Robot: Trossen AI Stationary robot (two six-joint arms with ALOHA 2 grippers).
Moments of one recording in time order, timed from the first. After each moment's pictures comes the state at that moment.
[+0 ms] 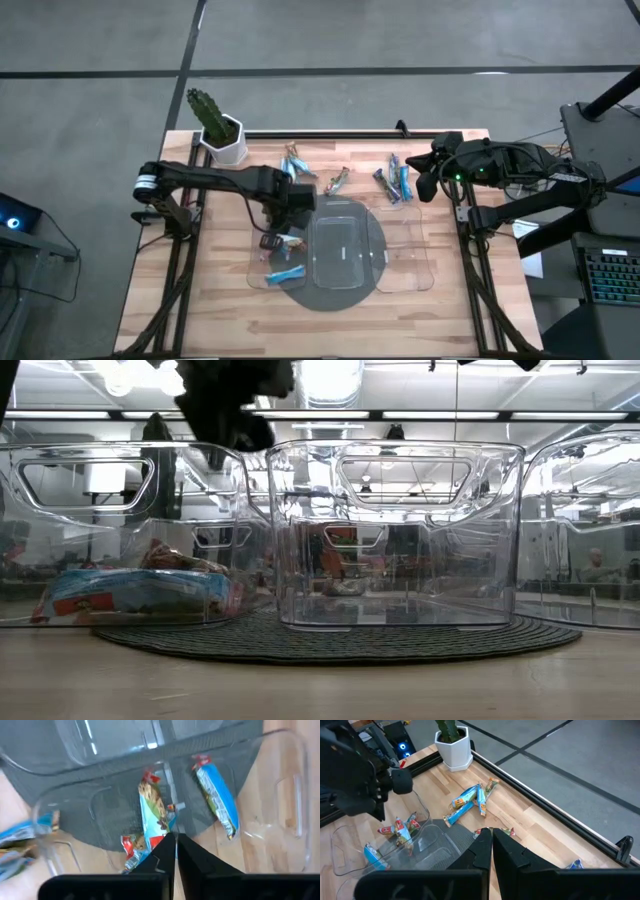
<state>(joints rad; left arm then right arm) -0.01 1.68 1.55 -1.24 0.18 0.22 0.03 0.96 1.30 -0.93 0.47 0.52</state>
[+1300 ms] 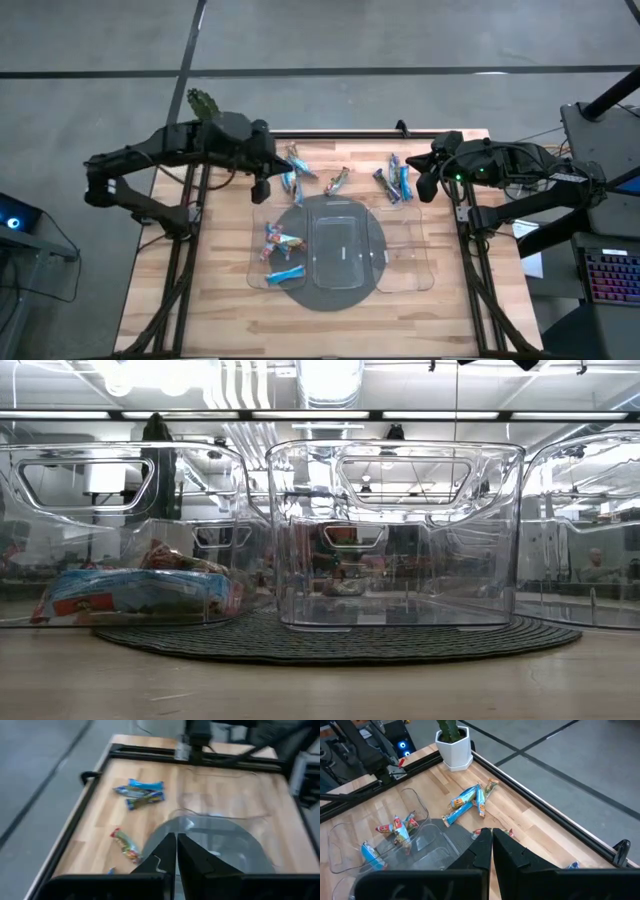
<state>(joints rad) 0.15 1.25 1.59 -0.88 -0.01 -0.01 0.03 0.96 1.30 -0.93 0.47 0.49</state>
